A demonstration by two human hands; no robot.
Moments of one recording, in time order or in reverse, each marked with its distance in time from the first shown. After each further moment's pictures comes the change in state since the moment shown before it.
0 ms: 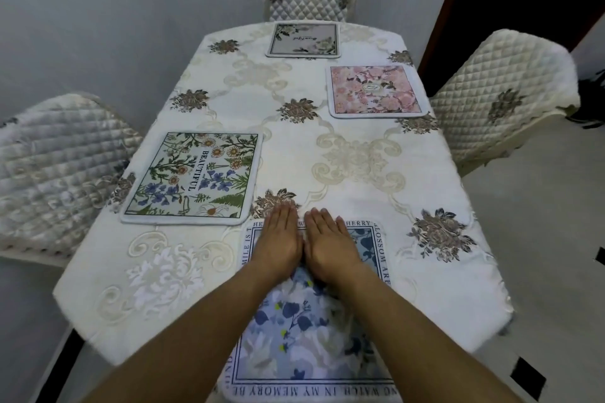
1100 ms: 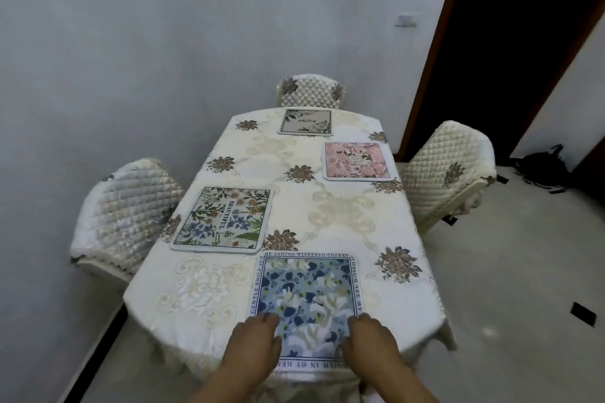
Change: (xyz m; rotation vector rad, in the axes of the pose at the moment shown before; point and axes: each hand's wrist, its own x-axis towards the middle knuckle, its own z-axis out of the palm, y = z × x) left_hand -0.225 0.055 -0.118 0.048 -0.163 -0.111; right_hand -0.237 -0.016 -0.094 -0.090 -0.088 0.194
